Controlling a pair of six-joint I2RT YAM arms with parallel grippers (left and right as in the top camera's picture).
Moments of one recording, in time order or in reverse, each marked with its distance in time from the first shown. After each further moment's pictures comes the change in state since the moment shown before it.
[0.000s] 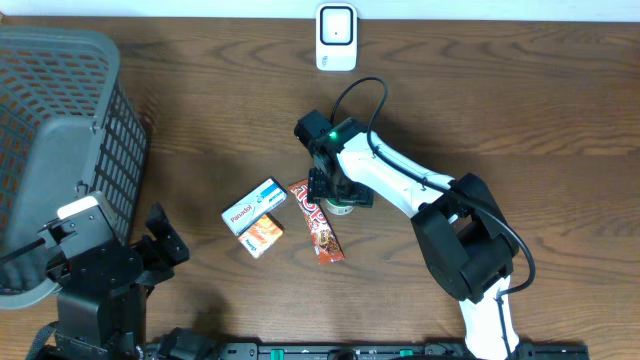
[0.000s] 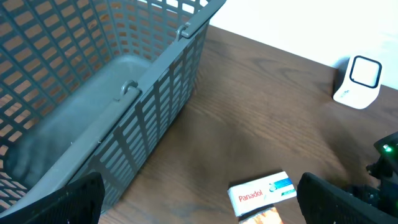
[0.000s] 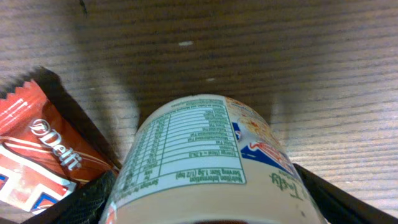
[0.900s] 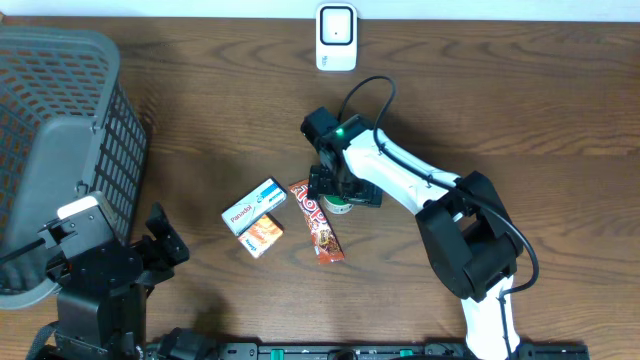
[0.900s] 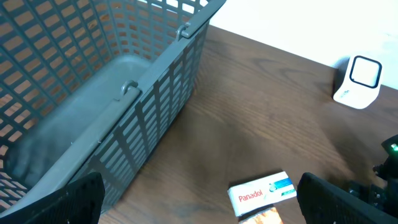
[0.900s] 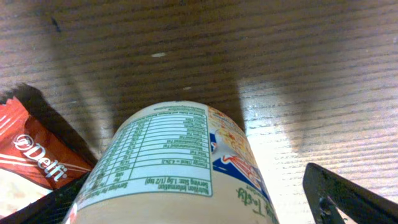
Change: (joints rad) left arm 0.000 0.000 0.000 0.000 0.000 0.000; right arm -0.026 -0.006 -0.011 -0.008 -0.024 0.024
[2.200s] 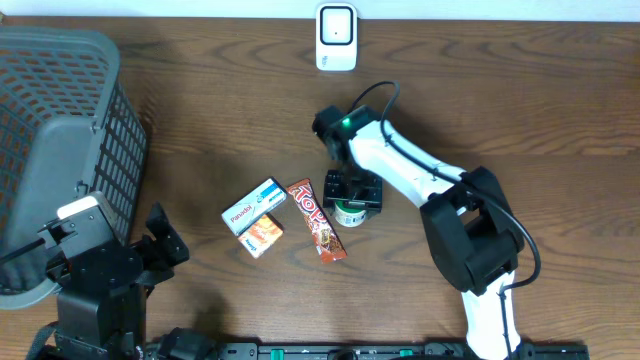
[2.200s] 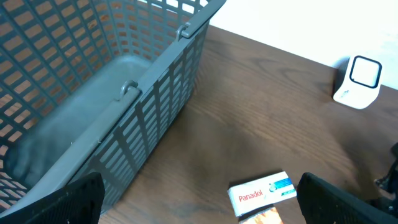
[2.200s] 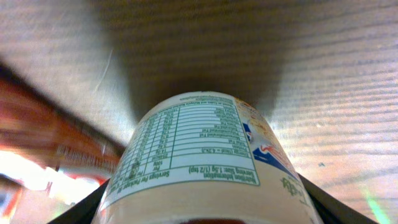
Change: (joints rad) left arm 0.000 0.000 0.000 0.000 0.000 0.000; right arm -0.048 0.014 0.056 -0.208 -0.148 -0.121
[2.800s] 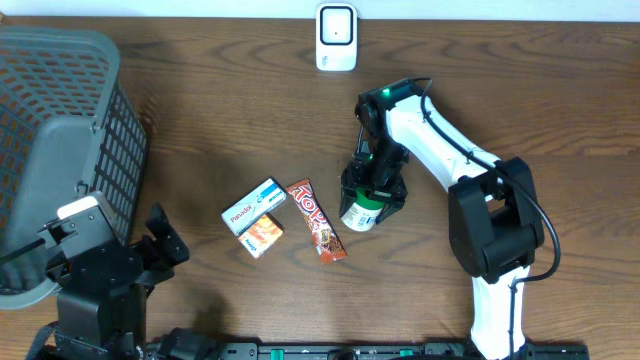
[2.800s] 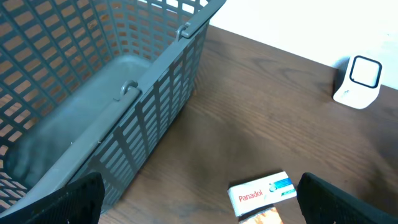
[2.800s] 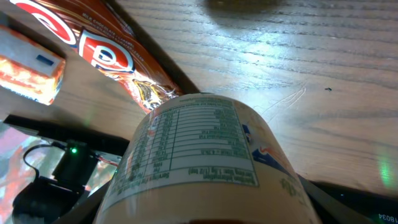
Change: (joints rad) left arm 0.000 0.000 0.000 0.000 0.000 0.000; right arm -0.163 0.000 0.064 -0.264 -0.323 -0.316
